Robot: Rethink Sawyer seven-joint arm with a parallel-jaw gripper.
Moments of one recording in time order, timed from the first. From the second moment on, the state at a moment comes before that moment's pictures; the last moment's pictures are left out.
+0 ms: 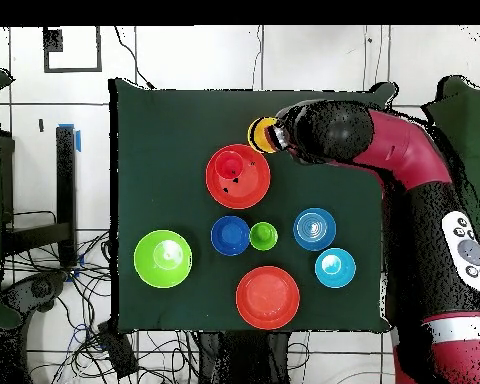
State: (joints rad) arm -0.66 -0.64 0.50 1.37 -0.19 0.80 1.01
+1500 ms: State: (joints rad) arm -0.66 -0.64 0.50 1.39 -0.17 0.71 1.01
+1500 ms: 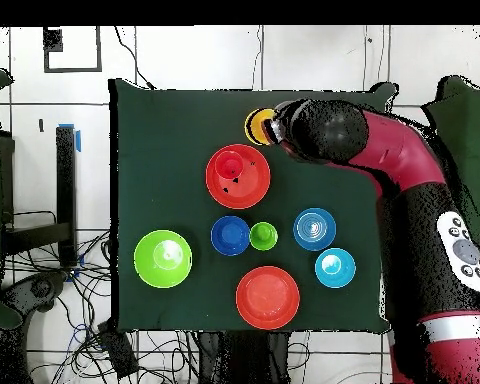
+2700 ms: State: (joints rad) arm -0.53 -0.63 0.41 1.37 -0.16 0.74 1.01
